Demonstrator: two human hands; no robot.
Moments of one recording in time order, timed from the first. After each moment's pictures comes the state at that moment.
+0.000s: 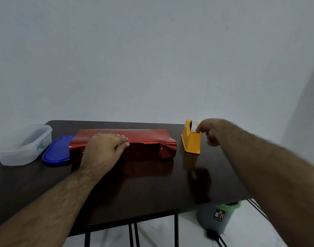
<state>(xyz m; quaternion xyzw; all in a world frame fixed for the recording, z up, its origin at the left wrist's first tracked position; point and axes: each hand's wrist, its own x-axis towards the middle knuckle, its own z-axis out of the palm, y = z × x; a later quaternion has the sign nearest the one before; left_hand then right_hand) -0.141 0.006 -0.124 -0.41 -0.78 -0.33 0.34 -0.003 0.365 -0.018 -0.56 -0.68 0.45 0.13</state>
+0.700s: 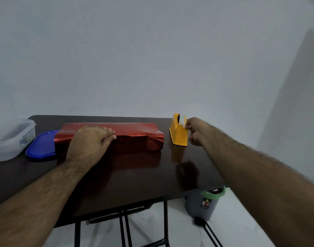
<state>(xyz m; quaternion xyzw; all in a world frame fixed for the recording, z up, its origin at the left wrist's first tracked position) -0.144 0.002 -0.125 -0.41 -0.79 -0.32 0.32 0.024 0.316 -0.042 -0.49 -0.57 0.60 0.27</state>
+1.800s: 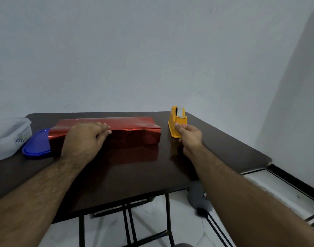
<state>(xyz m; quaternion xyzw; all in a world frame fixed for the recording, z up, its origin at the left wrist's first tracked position) -0.141 0.003 -0.124 -0.40 -0.80 -0.31 0.33 0.028 0.289 -0.116 -0.35 -0.57 0.61 0.43</state>
